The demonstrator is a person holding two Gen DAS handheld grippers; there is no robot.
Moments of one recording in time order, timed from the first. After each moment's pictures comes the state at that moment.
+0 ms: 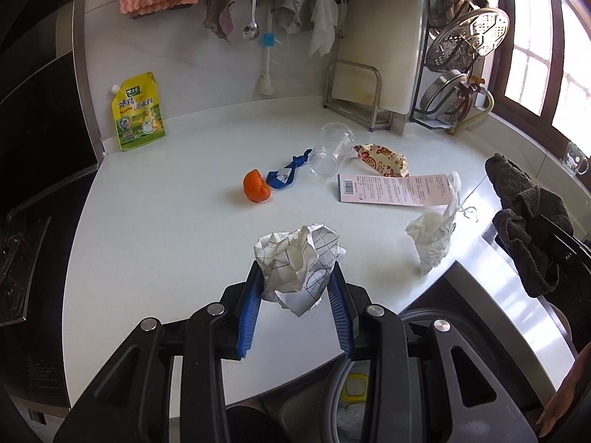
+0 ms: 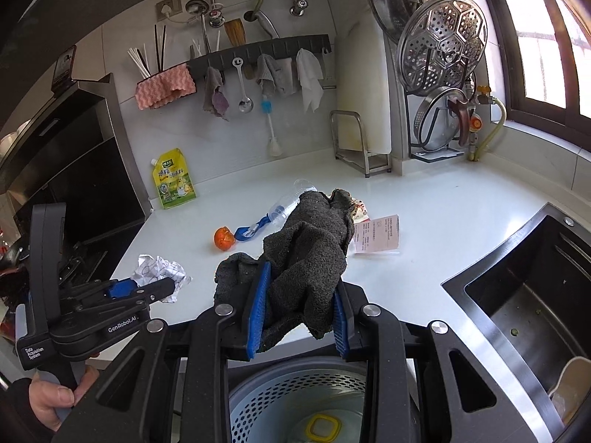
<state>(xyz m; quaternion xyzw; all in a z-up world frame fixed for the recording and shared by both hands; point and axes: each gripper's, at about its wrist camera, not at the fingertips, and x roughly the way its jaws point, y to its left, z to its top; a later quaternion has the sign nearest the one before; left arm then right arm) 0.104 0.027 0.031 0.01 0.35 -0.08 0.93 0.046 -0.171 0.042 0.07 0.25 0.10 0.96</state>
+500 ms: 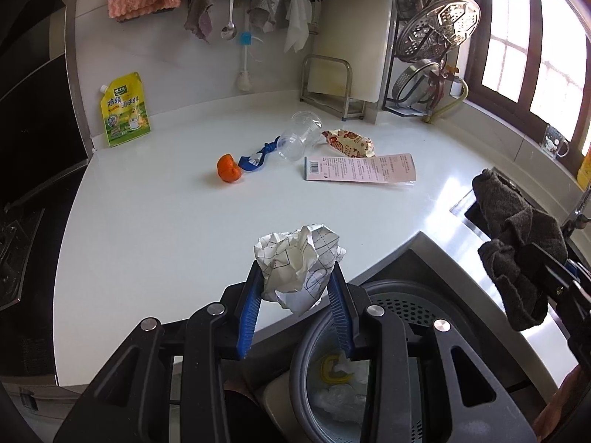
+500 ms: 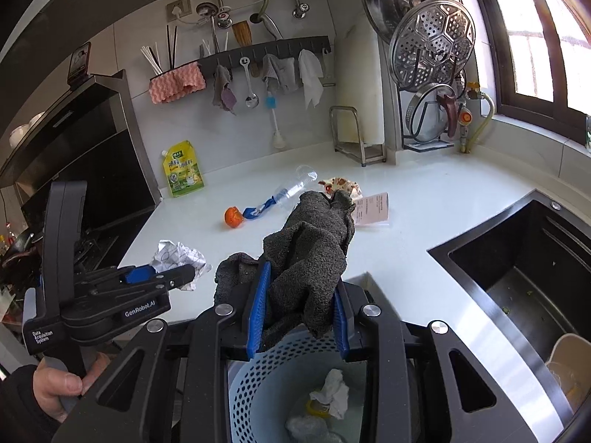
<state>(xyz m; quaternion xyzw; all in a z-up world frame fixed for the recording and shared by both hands) 0.058 0.005 0.027 0.01 0.35 -0.11 0.93 -0.020 -0.175 0.025 0.07 0.26 0.09 0.96</state>
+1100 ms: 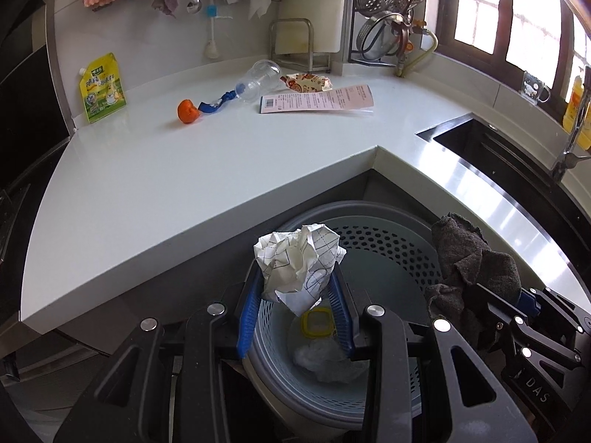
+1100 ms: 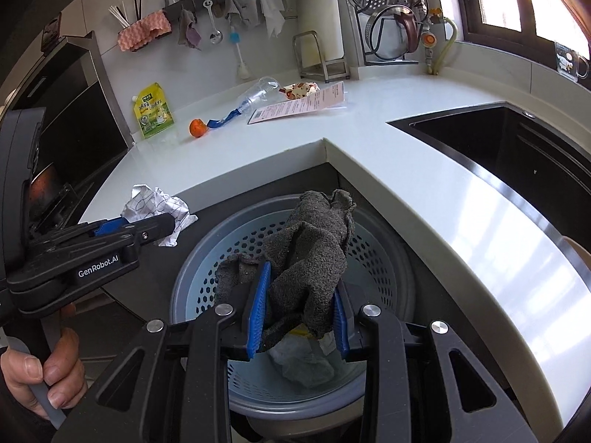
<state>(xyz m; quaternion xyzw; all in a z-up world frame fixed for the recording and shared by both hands) -0.001 -0.036 -0.034 0.05 0.39 -0.13 0.91 -0.072 -0.195 -0.071 0.10 0.35 0.06 0.93</state>
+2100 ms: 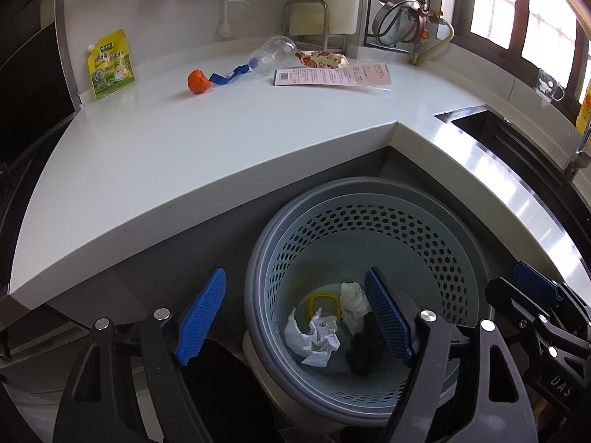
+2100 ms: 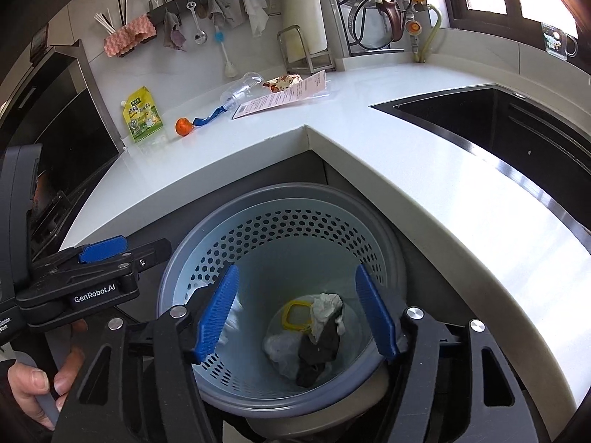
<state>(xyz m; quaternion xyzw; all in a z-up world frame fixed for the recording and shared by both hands) 0.003 -0.026 -0.057 0.04 0.41 -0.11 0.90 -0.071 -0.207 -0.084 0.12 0.35 0.04 0.93</state>
